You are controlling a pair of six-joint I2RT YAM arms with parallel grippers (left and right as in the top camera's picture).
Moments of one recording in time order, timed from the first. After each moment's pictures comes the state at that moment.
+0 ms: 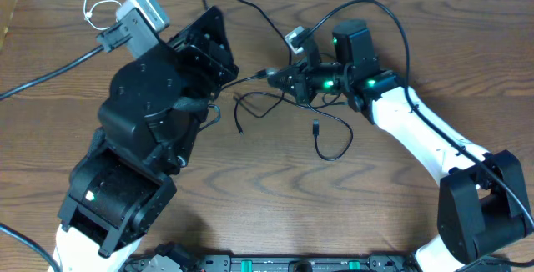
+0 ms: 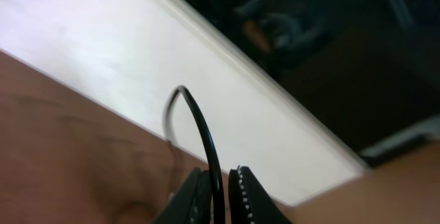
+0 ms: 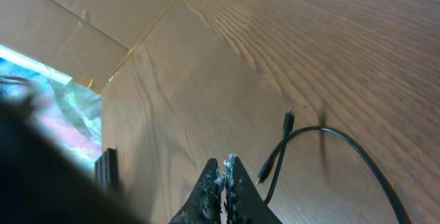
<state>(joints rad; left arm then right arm) -0.57 1.11 1.55 -0.62 -0.38 -0.84 0.41 1.76 1.23 -0.09 -0.88 0.22</state>
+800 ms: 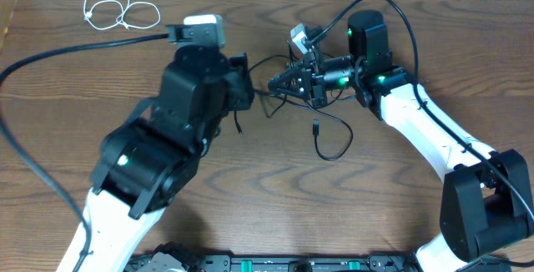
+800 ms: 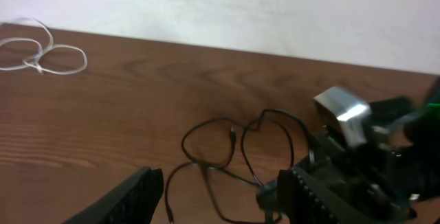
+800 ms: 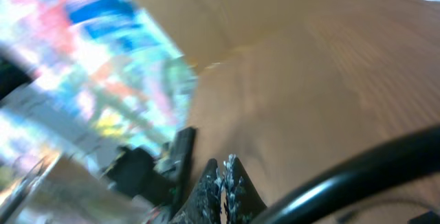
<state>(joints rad) -0.57 1.22 1.55 -0.92 -0.31 -0.46 0.37 1.76 1.23 0.10 -1.38 0.15</state>
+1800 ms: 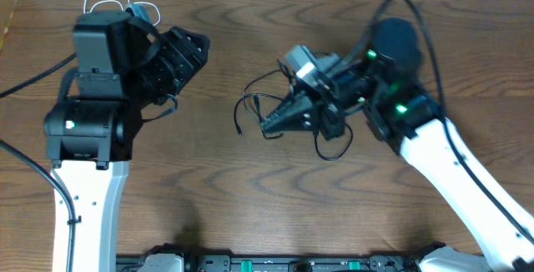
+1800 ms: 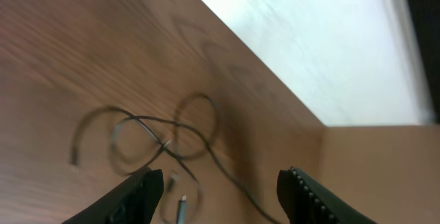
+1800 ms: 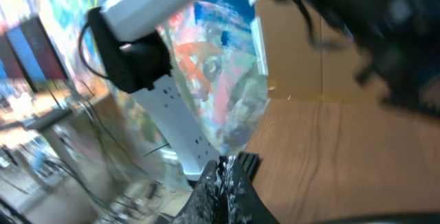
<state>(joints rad) -0.06 1.27 1.55 -0.94 0.41 -0.85 0.50 1.41 1.23 0.30 -1.55 0.30</state>
